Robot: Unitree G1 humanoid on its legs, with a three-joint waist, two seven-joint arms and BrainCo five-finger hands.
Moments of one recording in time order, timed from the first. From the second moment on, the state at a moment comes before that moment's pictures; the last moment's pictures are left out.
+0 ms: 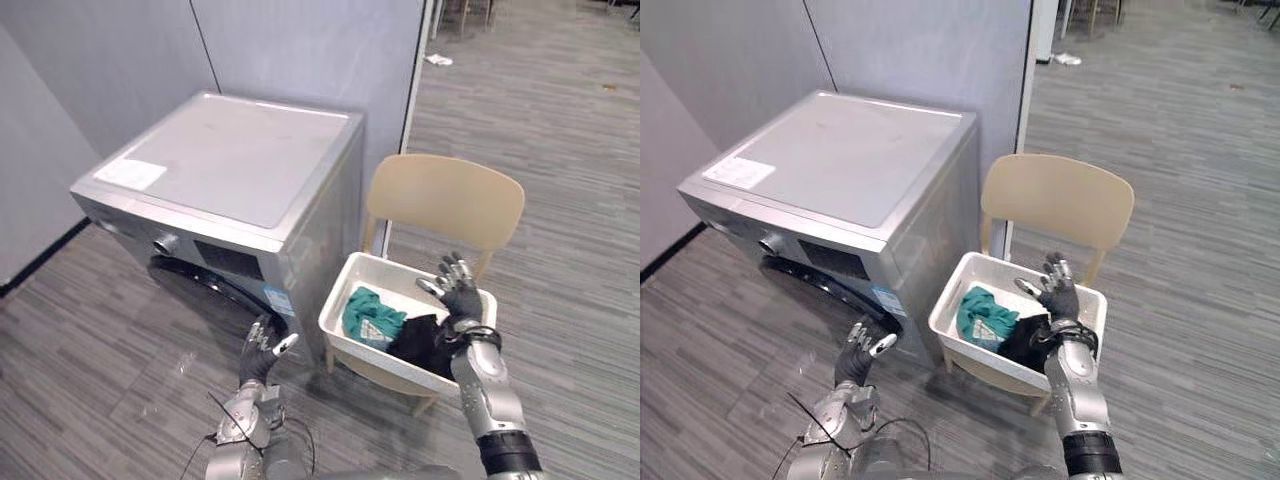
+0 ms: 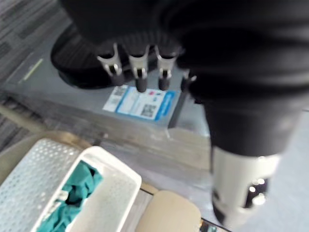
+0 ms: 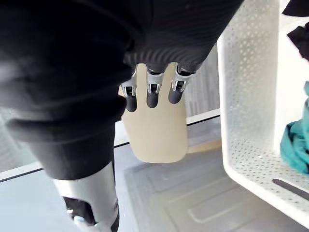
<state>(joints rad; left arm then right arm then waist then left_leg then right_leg) 0.23 -0.04 -0.09 0.13 -0.27 -0.05 0.09 -0.01 -0.09 -0.08 0.11 0.36 -0.09 -0.09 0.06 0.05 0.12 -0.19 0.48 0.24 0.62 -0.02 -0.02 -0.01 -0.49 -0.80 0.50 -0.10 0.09</state>
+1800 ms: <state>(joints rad) 0.24 -0.01 -0.08 0.00 -0.26 -0.10 0.13 -0.75 -0.31 -0.14 0.84 0.26 -0.05 -0.21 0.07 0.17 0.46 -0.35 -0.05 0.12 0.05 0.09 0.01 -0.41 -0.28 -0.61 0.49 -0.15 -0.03</state>
